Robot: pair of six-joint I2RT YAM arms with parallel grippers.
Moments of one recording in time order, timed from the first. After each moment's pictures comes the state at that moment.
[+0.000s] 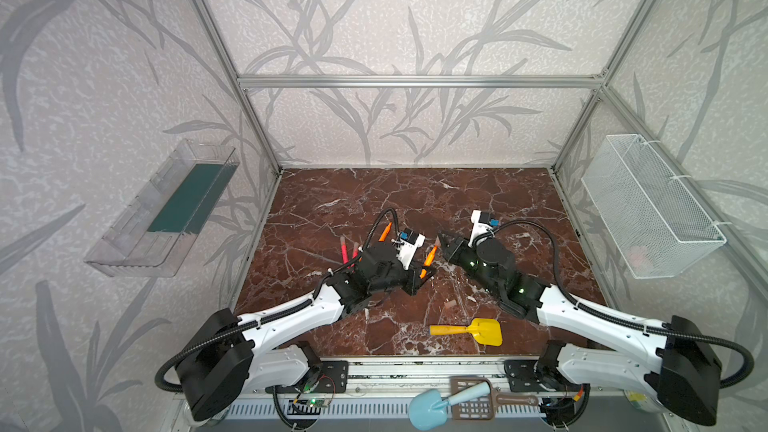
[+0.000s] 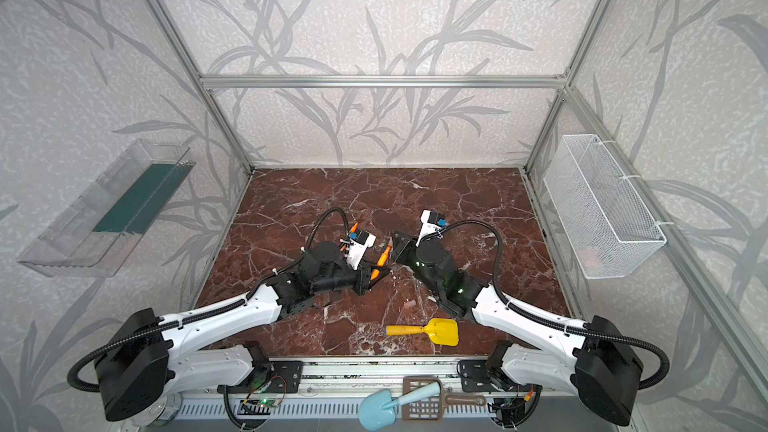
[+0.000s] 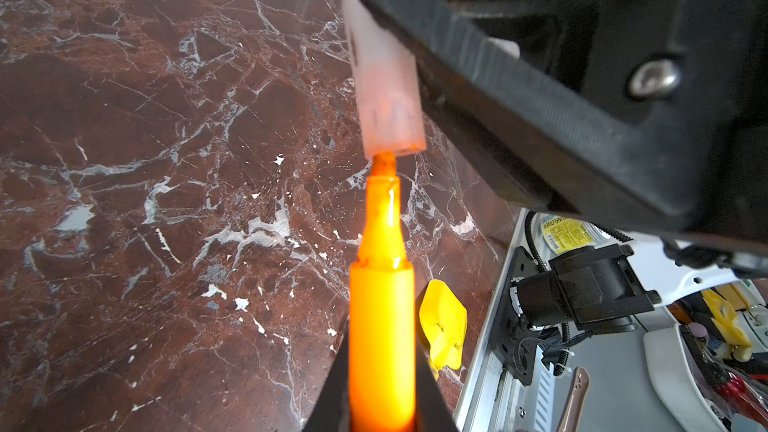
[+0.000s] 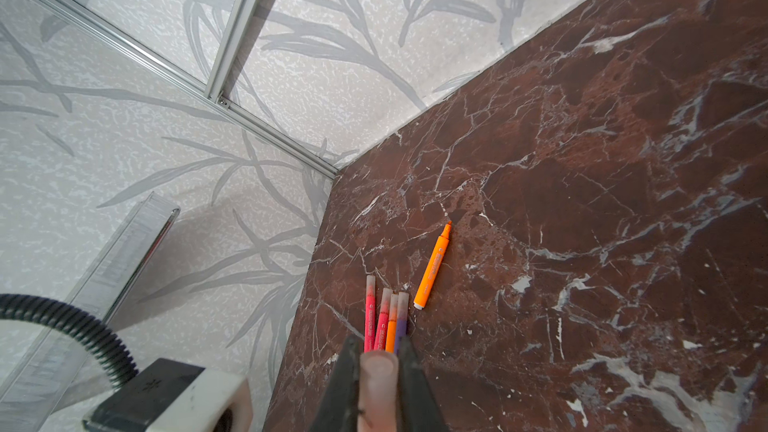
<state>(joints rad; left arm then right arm) -0.82 1.21 0.62 0.16 0.32 -0.47 0.88 1.12 0.66 0.25 0.30 0.97</state>
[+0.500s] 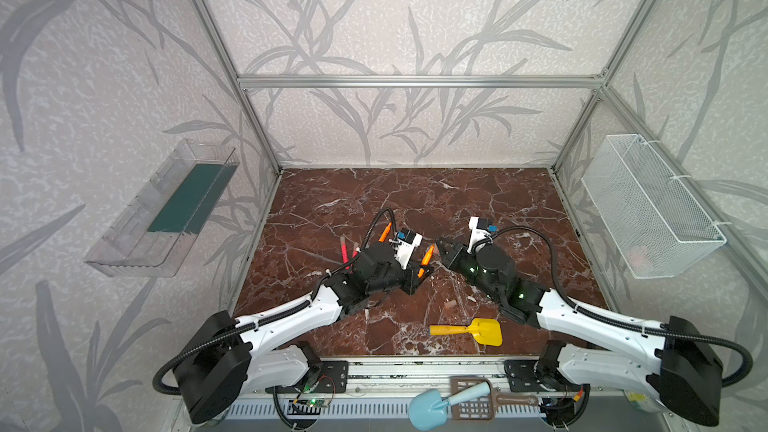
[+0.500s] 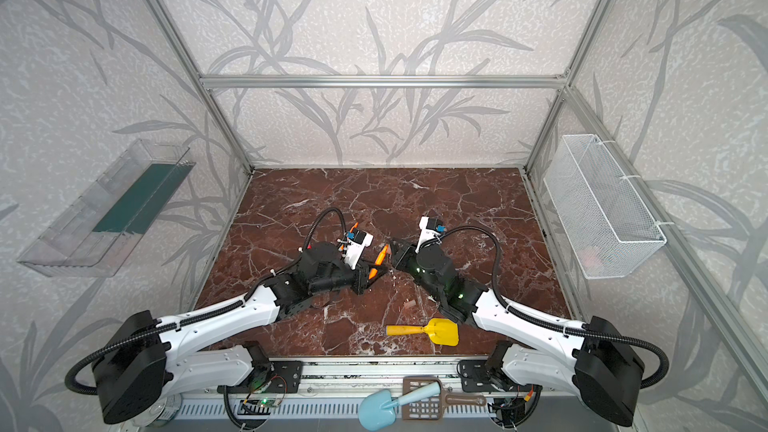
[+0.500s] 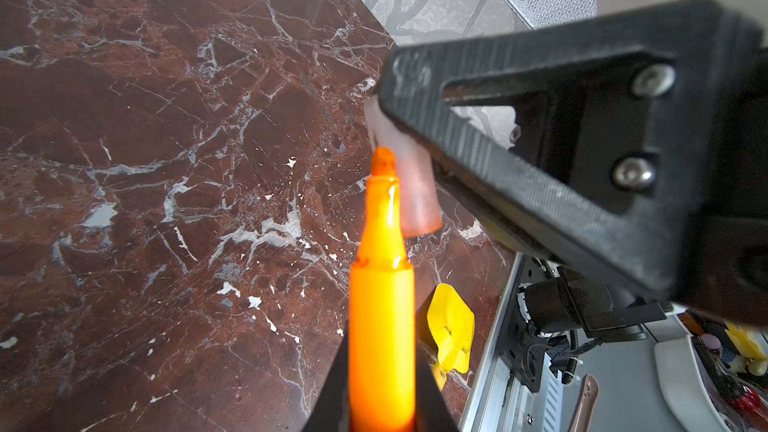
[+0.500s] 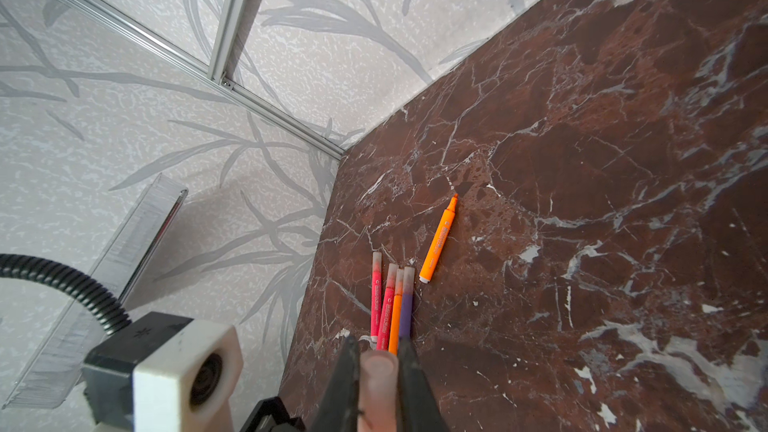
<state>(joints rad) -0.82 1.19 0.61 0.16 0.30 -0.47 0.90 1.12 0.60 0.28 0.27 1.01</state>
